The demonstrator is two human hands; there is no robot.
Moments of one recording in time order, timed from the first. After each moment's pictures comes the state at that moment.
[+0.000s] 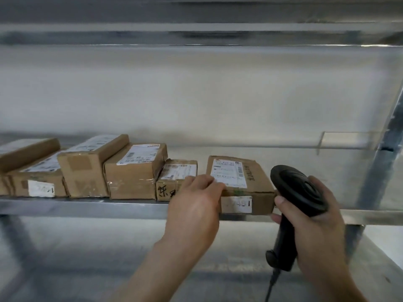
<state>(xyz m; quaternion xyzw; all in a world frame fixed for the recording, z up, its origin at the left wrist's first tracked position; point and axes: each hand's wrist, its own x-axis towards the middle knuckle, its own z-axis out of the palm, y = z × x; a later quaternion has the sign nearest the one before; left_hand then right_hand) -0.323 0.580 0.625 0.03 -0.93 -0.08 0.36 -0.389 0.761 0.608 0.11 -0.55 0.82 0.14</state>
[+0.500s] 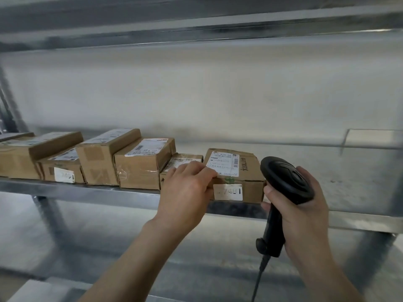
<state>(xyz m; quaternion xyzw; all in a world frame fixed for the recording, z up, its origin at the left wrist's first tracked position) -0.338 0.562 0.623 0.06 -0.91 -0.01 0.40 -0.414 0.755 0.604 0.15 -0.53 0.83 0.06</state>
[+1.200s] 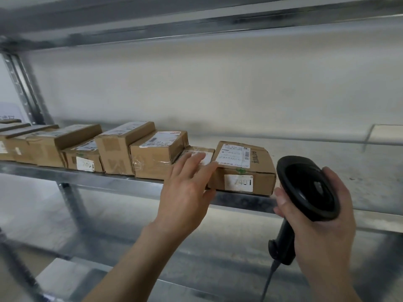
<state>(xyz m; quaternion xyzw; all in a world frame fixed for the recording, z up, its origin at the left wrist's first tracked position) -0.315 0.556 0.603 0.09 -0.90 -0.01 0.43 -0.390 0.761 0.587 0.18 -0.56 0.80 0.14</state>
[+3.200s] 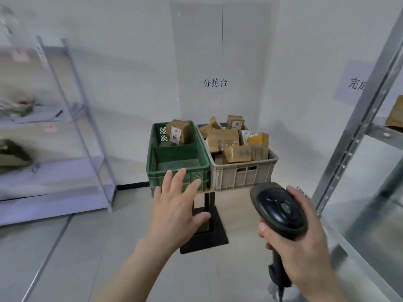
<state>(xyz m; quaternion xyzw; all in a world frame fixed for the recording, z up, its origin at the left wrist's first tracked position) 0.470 0.071 0.489 0.72 -0.67 0.04 0.19 0.221 0.079 0.479 0.57 -0.46 0.55 -0.39</state>
